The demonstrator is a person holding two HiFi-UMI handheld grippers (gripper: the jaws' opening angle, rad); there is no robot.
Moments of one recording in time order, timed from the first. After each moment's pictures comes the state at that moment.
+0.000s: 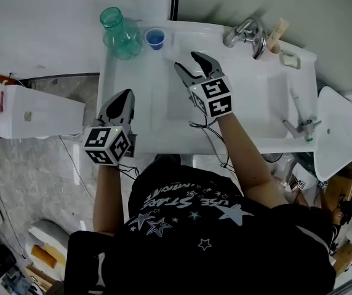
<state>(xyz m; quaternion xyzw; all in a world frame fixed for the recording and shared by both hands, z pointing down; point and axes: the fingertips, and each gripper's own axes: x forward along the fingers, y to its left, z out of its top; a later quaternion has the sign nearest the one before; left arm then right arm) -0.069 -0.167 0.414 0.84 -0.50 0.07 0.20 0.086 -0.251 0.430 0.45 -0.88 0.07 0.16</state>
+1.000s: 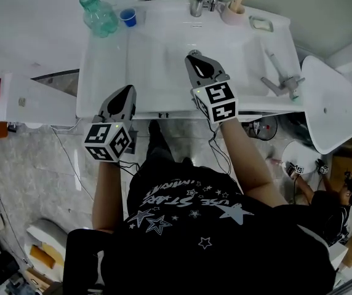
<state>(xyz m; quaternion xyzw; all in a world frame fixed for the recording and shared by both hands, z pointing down) 0.030 -0.015 0.397 0.87 -0.47 0.06 0.17 0.191 -0.073 0.396 0.49 -0.86 0.04 0.13</state>
